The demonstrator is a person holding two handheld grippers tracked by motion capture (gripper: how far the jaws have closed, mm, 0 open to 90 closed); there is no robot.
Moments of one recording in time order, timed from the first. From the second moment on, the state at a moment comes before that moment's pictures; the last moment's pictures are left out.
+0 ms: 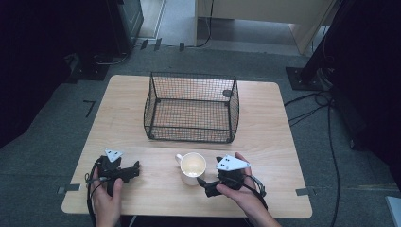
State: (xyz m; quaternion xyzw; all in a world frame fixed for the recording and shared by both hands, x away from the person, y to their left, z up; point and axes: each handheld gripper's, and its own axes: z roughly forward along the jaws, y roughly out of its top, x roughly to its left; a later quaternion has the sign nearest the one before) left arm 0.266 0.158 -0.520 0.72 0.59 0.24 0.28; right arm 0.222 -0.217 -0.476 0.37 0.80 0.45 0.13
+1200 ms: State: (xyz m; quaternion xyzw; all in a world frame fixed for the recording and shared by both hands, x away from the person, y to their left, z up) left arm 0.266 0.159 -0.520 0.72 0.59 0.24 0.28; right arm 0.235 -0.165 -0.488 0.37 0.80 0.45 0.16
